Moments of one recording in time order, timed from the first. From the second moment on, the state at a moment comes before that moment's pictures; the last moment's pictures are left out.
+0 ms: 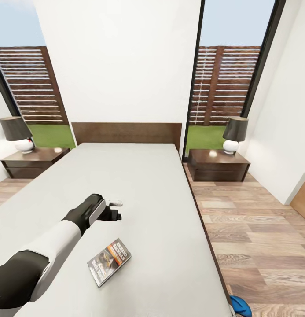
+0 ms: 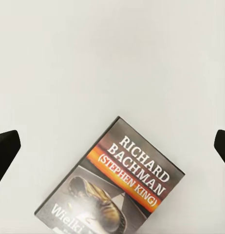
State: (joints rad) left arm -1.03 0.04 -0.33 -0.45 0.35 0.87 0.04; right arm 0.42 -0.13 0.33 0.04 -0.03 0.28 -0.01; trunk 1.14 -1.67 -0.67
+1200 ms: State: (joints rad) left arm -1.05 0.03 -0.34 -0.46 0.35 0.88 0.04; right arm 0.42 -0.12 0.33 0.04 -0.03 0.28 -0.01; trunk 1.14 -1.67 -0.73
